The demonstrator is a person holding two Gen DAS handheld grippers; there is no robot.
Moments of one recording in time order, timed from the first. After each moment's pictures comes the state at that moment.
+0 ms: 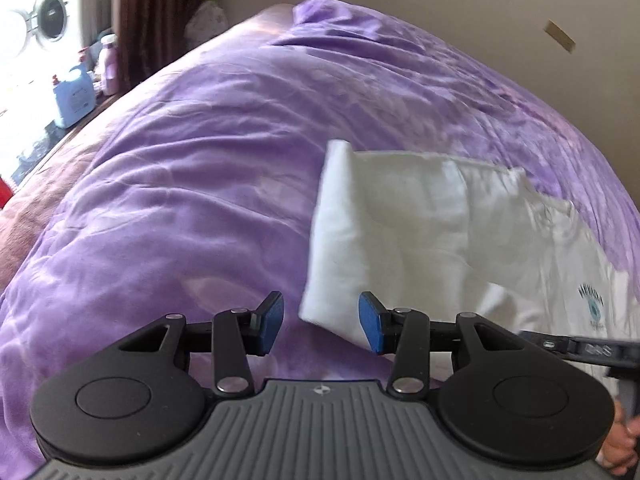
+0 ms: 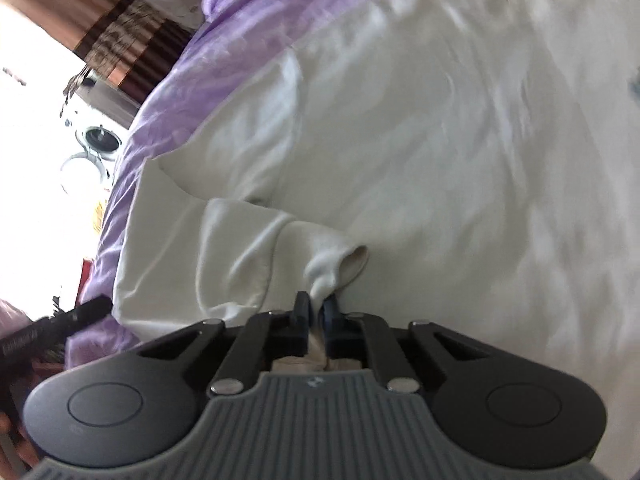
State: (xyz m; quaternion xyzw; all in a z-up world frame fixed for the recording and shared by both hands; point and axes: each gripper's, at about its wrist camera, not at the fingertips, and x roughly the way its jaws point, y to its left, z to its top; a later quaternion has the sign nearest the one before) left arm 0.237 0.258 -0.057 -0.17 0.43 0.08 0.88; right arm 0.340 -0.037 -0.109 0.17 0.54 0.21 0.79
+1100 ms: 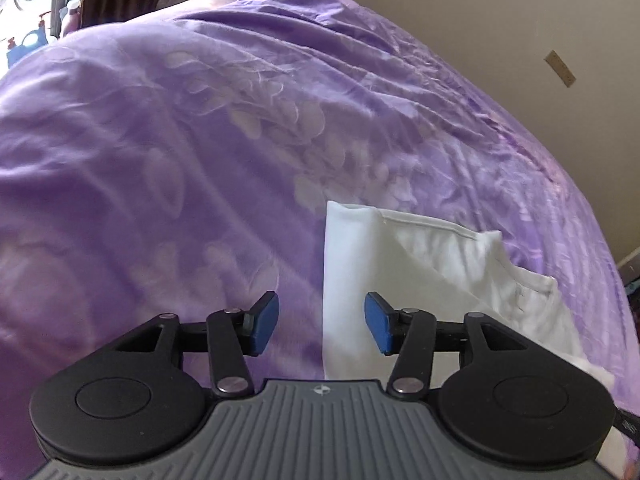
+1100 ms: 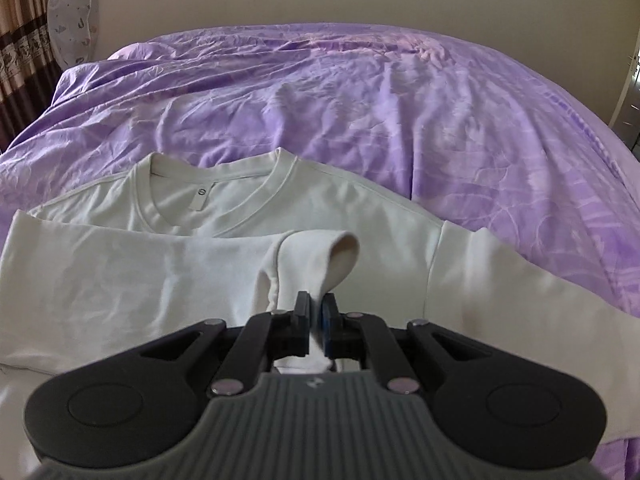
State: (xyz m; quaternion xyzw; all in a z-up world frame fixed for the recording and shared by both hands) left arm 0.413 0.182 -0.106 -0.25 0.41 0.04 0.87; right arm 0.420 -0.268 -0.064 -0.01 0.43 0.01 0.90
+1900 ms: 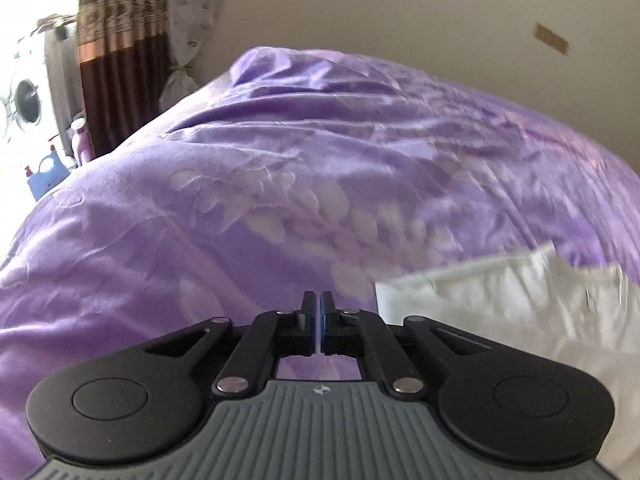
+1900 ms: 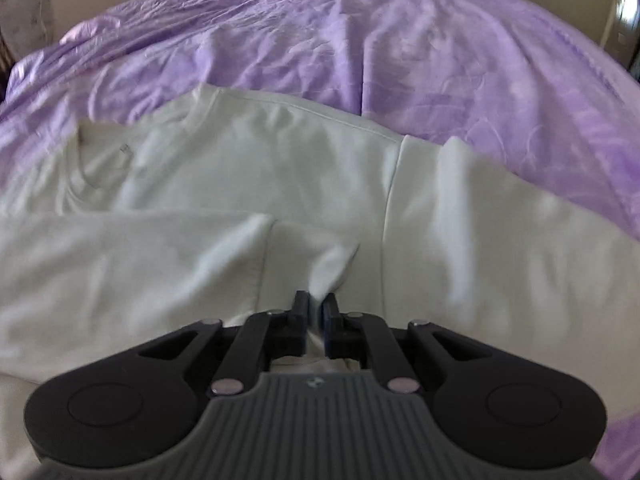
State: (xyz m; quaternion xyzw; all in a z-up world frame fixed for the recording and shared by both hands) left arm 0.428 0.175 -0.083 -0.08 0.37 0.08 0.92; right arm 0.441 -0.299 -0.120 0.03 0.50 -0.03 0.87
